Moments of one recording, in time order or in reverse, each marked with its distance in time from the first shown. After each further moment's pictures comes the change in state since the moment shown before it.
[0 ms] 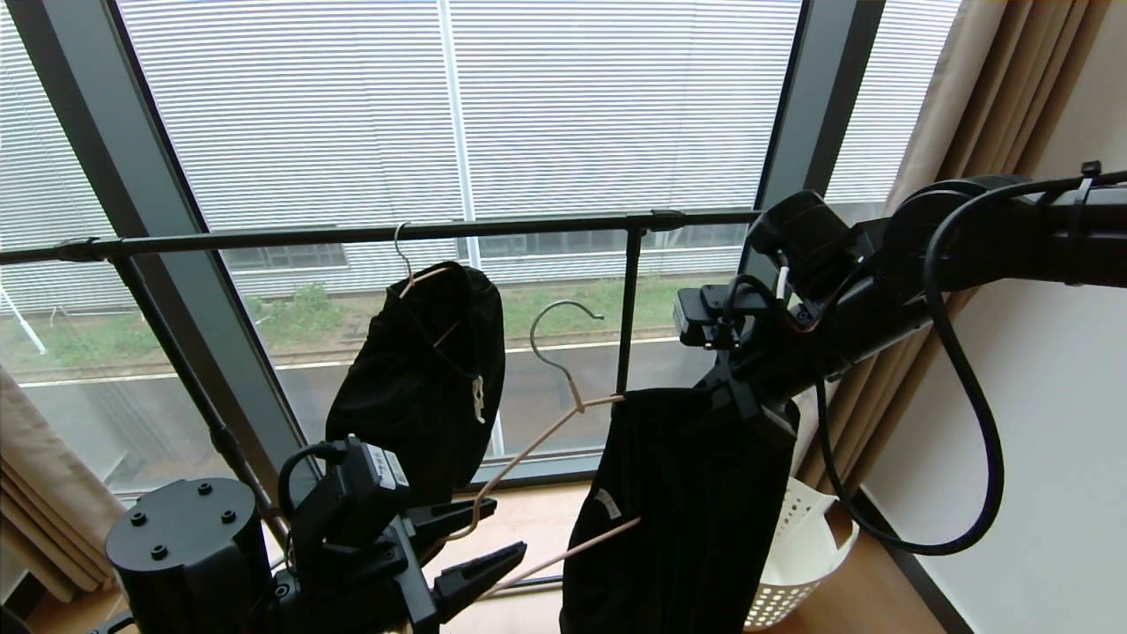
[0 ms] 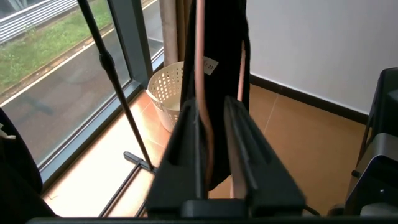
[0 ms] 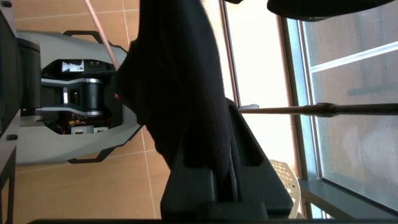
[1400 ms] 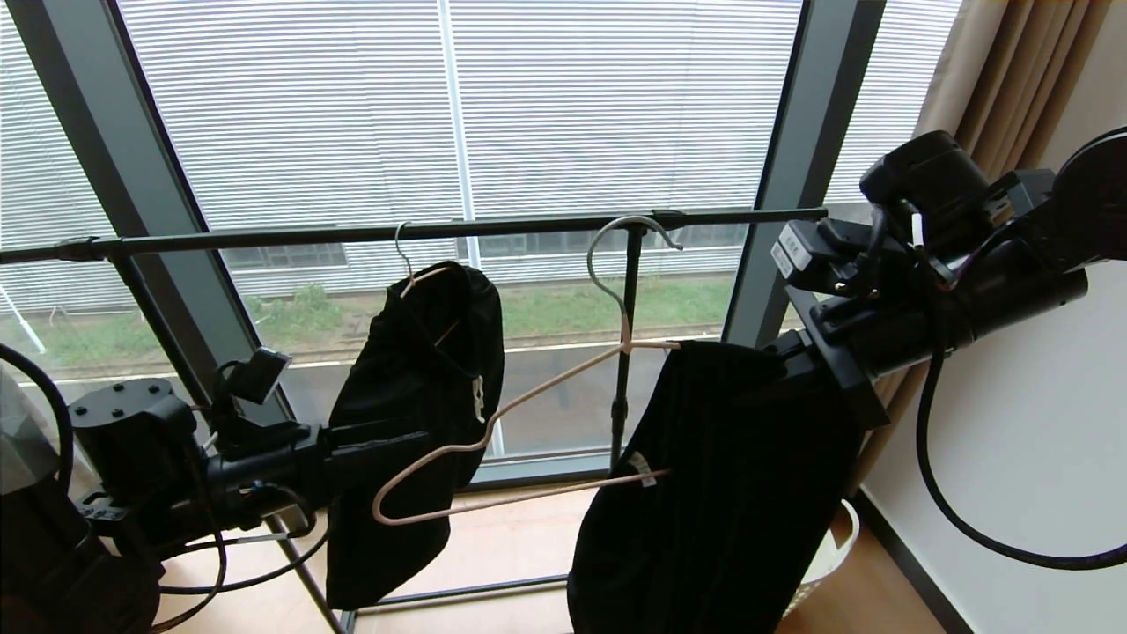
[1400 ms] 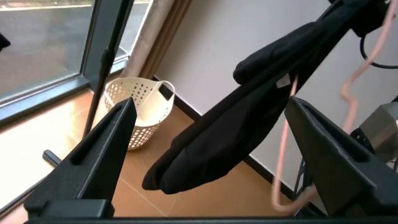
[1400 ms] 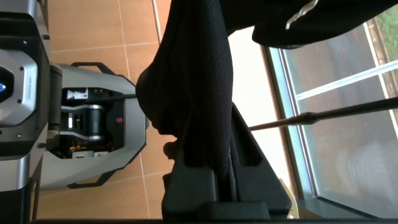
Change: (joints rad) left arm 0.548 0.181 -0.215 -0.070 -0.615 -0.503; right arm -0.078 -0.188 0.100 -0.011 0.173 -0.002
